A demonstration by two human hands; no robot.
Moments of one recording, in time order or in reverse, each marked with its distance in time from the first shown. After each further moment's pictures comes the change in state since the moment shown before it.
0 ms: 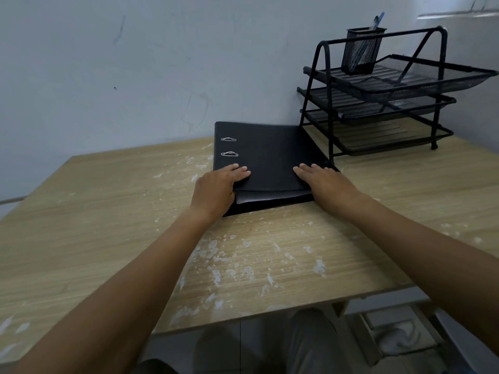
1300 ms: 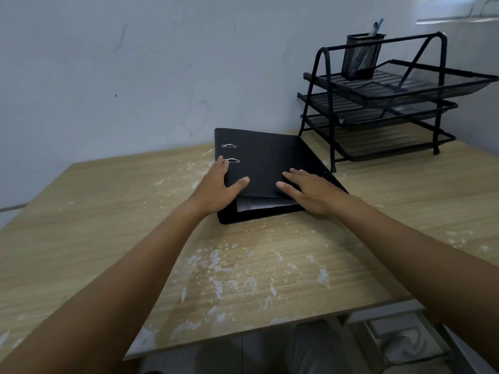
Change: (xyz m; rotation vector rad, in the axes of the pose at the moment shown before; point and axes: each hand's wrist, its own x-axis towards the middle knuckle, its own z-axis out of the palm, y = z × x) left_hand 0.016 -0.014 -0.005 -0.618 -0.160 -0.225; right_hand 0.020 -0.008 0.009 0.521 -0.049 0.045
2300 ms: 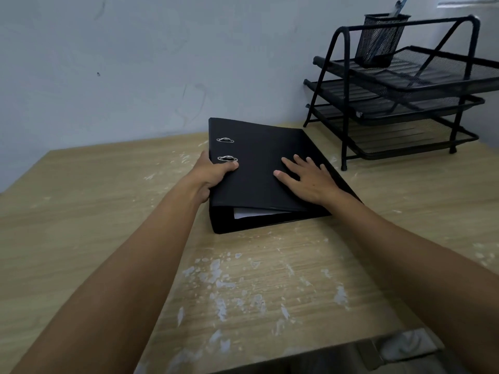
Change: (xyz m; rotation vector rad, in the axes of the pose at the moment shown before) left_hand 0.053 -0.014 -0.001 -0.765 0.084 -0.409; right_hand 0.063 0.007 0.021 -0.045 0.029 0.170
